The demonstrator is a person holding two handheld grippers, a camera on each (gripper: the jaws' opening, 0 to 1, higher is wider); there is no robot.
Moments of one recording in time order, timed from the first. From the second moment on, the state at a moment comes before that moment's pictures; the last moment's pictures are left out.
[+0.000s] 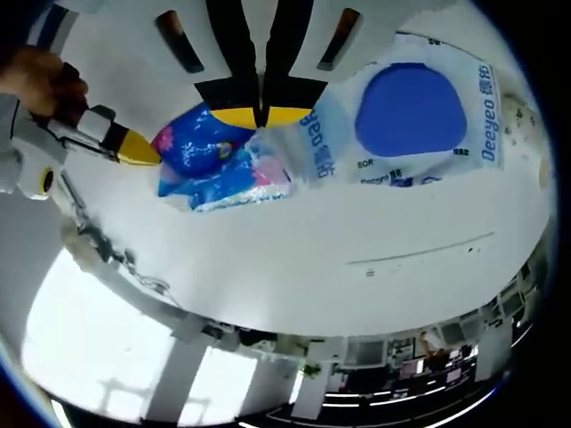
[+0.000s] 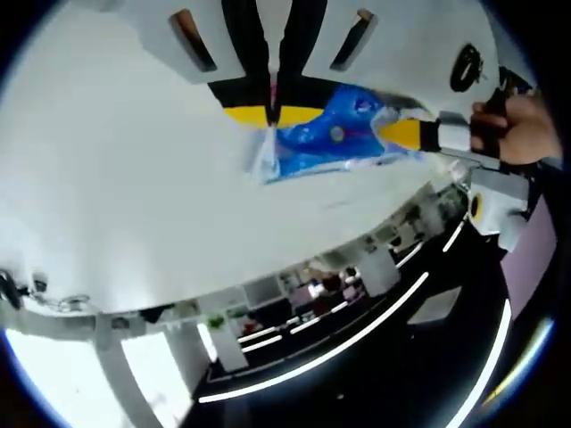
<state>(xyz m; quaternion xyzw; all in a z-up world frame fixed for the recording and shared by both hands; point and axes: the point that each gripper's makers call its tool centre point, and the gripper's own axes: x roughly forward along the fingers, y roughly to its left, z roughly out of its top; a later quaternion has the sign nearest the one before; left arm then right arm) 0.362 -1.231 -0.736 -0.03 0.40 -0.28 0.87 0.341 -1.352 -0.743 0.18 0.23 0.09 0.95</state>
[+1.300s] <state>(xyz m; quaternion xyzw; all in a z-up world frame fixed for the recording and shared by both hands) 0.365 -1.228 -0.734 -0.03 0.39 -0.25 0.89 0.343 -1.346 -0.744 0.12 0.23 0.10 0.96</state>
